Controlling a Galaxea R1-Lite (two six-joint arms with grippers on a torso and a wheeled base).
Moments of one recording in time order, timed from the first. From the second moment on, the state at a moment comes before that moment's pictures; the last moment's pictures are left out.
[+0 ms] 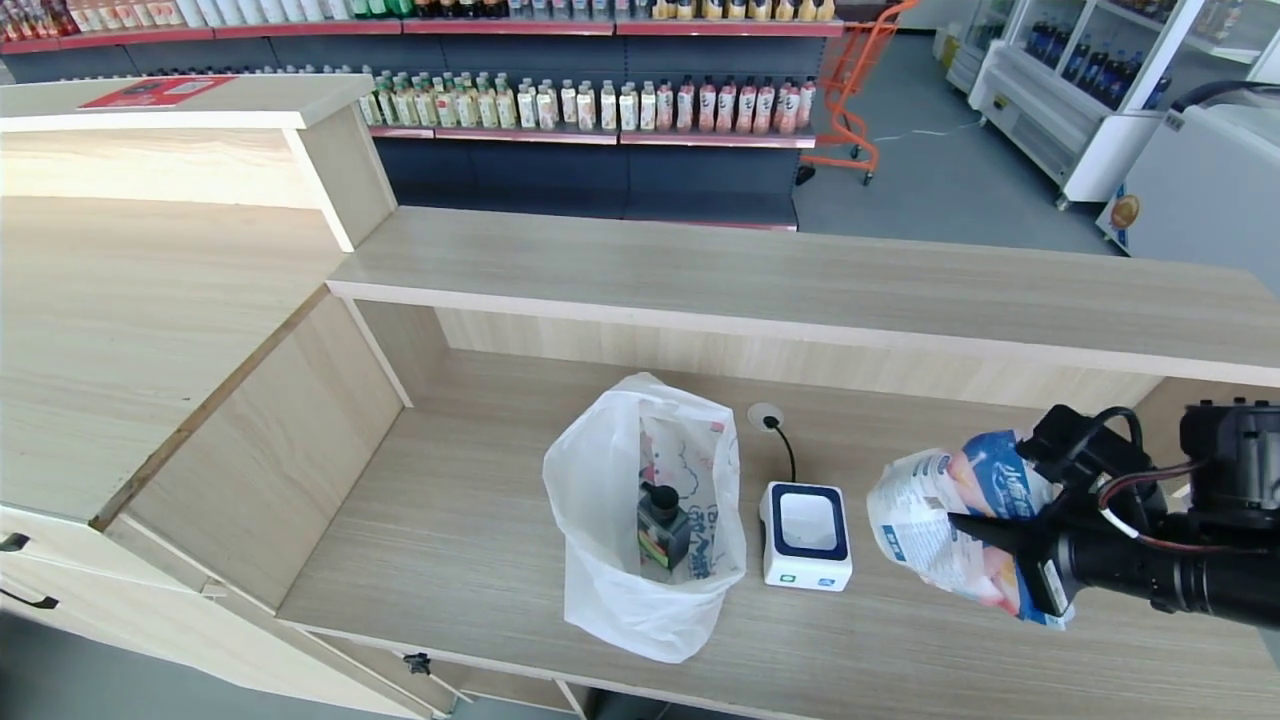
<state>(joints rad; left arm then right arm) 0.00 0.00 0.00 0.00 0.00 0.00 0.09 1.53 -0.46 -0.55 0.35 -0.53</state>
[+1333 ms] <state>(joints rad) 0.00 0.00 0.00 0.00 0.00 0.00 0.18 1.98 -0.59 -0.89 0.53 -1.13</state>
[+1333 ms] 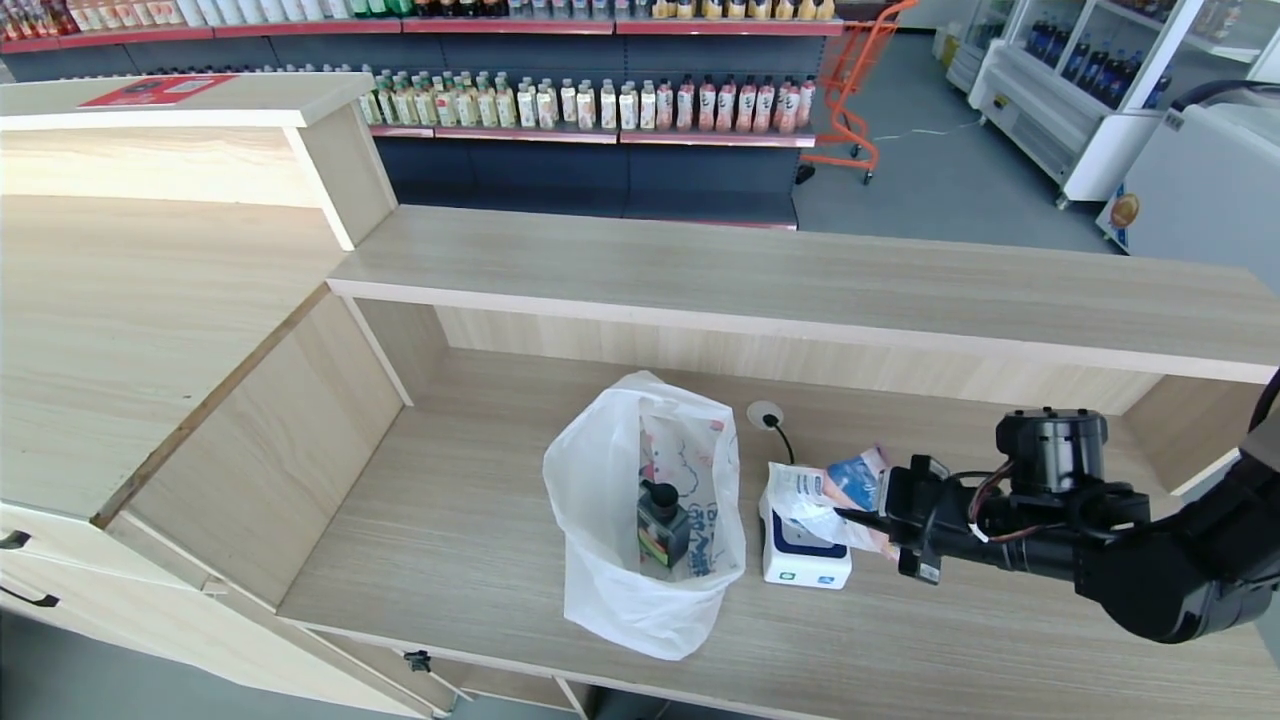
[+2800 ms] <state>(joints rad) 0.00 0.00 0.00 0.00 0.00 0.00 0.20 1.78 -0.63 -0.82 0.47 -0.14</state>
